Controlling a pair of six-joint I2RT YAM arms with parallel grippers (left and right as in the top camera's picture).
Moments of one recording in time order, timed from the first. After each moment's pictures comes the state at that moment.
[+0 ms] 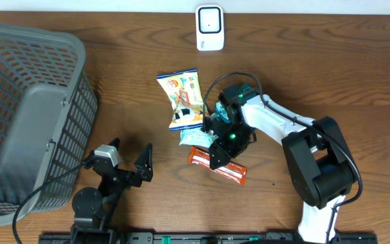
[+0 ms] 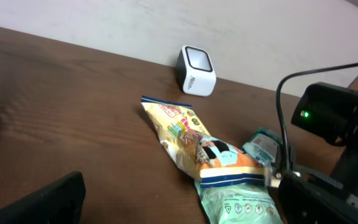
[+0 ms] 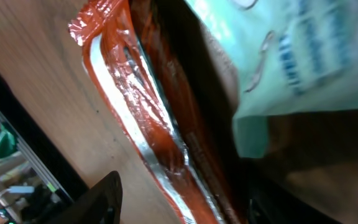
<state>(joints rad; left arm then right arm) -0.08 0.05 0.03 -0.12 0.26 -0.33 0.51 2.02 1.25 -1.01 -0.54 -0.30</state>
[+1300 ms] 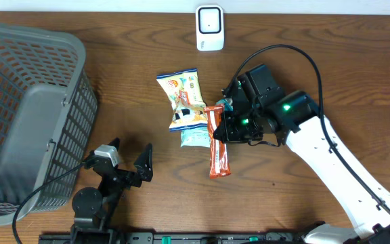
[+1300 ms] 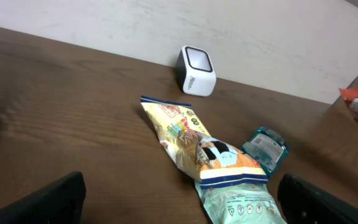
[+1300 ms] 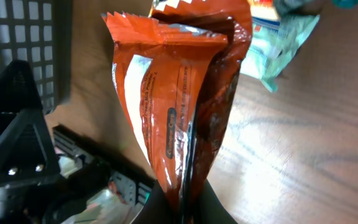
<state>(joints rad) -0.08 0.05 0.03 -0.12 0.26 -0.33 0.53 1.49 1.33 -1.03 -0.47 0.49</state>
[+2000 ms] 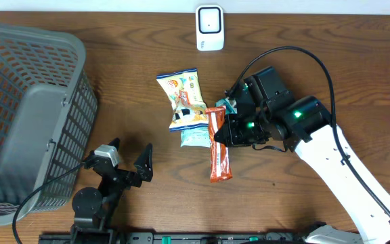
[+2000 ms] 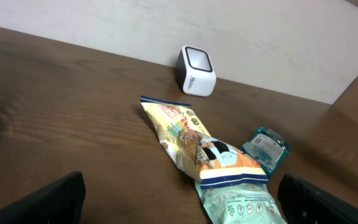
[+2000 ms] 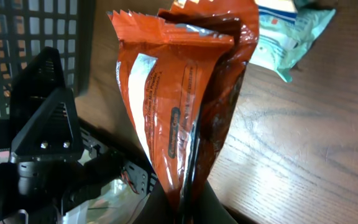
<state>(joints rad) -0.08 0.05 0.03 -0.12 0.26 -0.33 0.53 1.43 1.33 -1.04 -0.51 0.49</state>
